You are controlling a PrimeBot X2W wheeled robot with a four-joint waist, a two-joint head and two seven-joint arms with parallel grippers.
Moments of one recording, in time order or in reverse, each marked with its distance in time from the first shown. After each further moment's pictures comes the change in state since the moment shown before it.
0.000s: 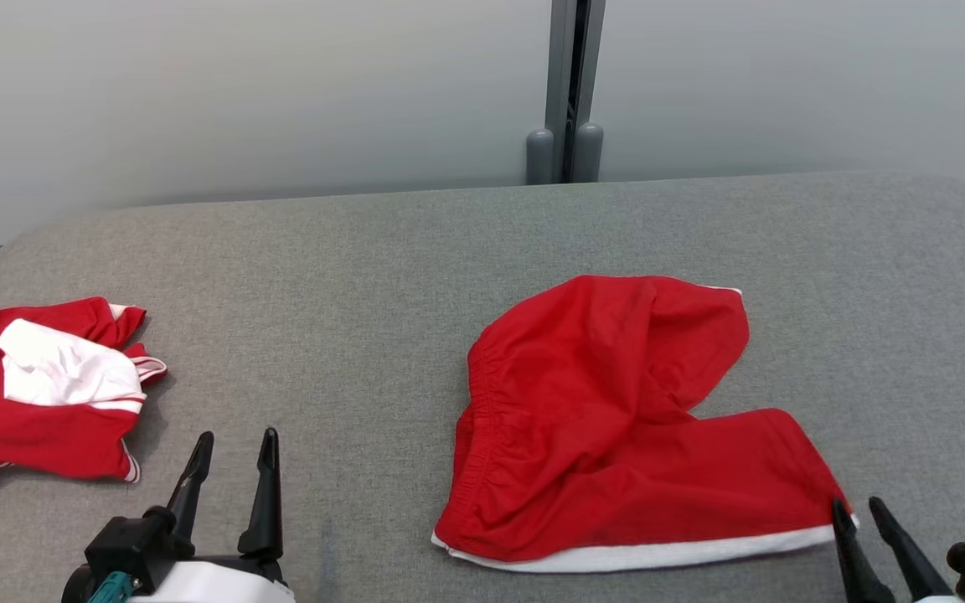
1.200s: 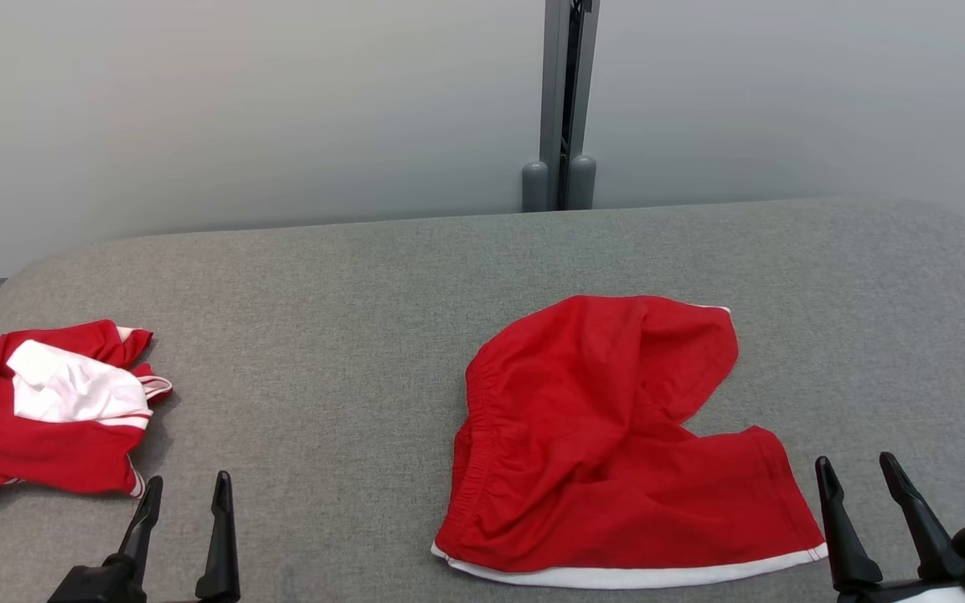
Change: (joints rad) left arm 0.102 0.001 0.112 -0.054 0.103 0.002 0.000; right arm 0.052 0.068 -0.071 -0.230 -0.140 0.000 -0.006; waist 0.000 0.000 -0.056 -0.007
